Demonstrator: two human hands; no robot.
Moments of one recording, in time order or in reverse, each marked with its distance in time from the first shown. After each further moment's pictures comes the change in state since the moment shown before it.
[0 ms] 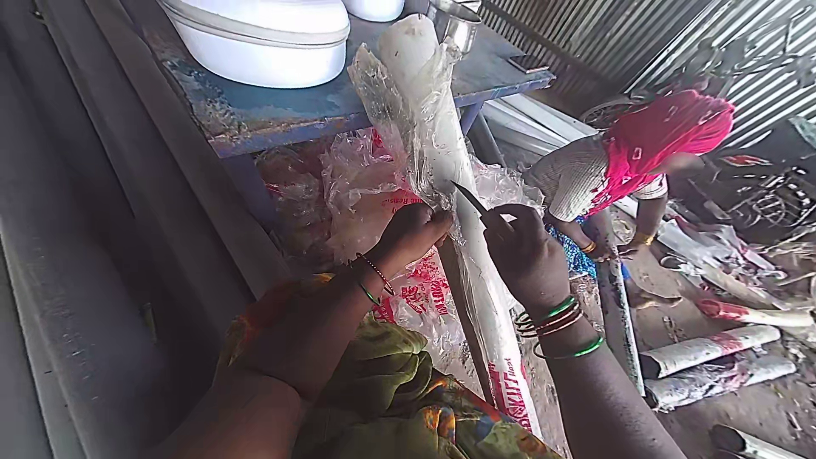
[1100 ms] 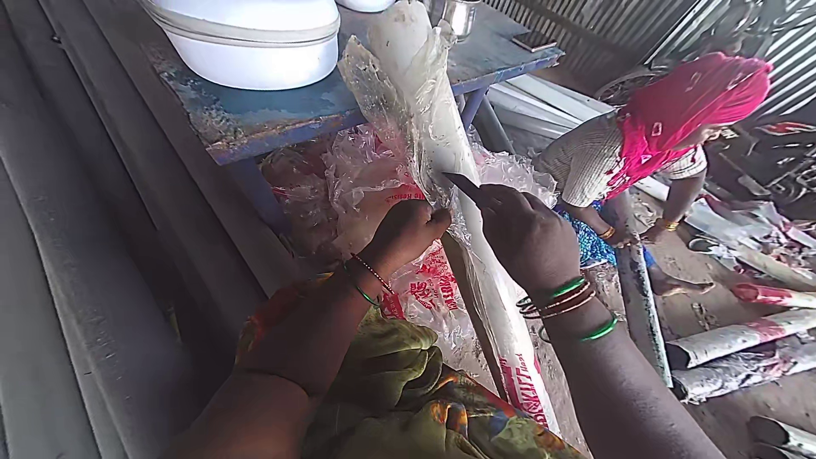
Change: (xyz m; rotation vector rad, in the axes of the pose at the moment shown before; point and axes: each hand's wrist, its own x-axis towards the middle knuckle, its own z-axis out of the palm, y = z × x) left_hand -0.004 0.003 -0.010 0.244 -0.042 0.026; right_hand 0.018 -0.012 0.001 -0.148 -0.022 -0.061
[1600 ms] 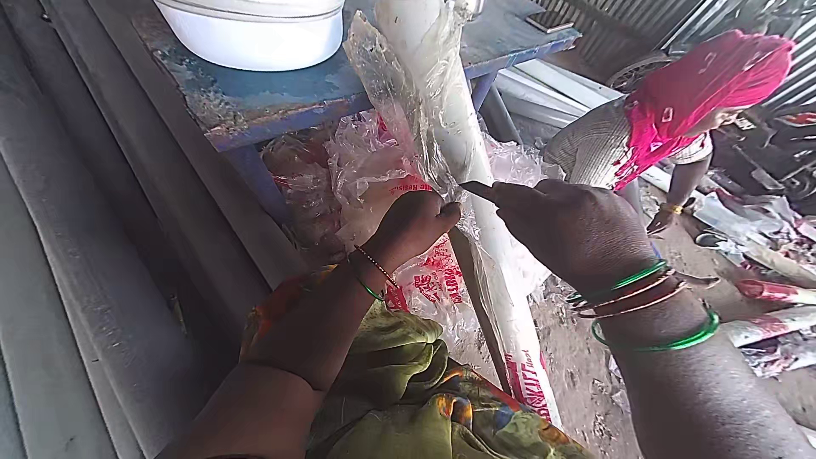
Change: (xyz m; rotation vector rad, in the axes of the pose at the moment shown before) left_hand -0.003 0.007 -0.008 0.088 -0.065 -0.025; right_hand 0.016 0.002 -0.036 -0.186 -0.214 -0.272
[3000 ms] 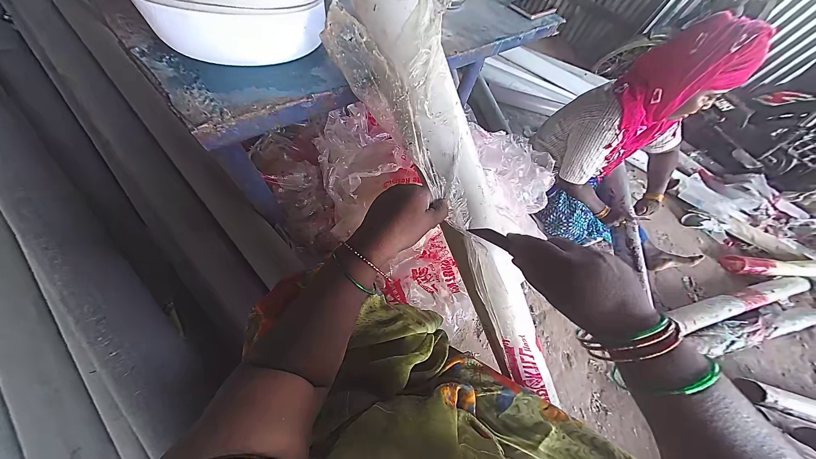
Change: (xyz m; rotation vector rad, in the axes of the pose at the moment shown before) left_hand -0.009 -0.003 -0.009 0.089 -0.046 0.041; right_hand -0.080 -0.001 0.015 0.141 -0.065 0.160
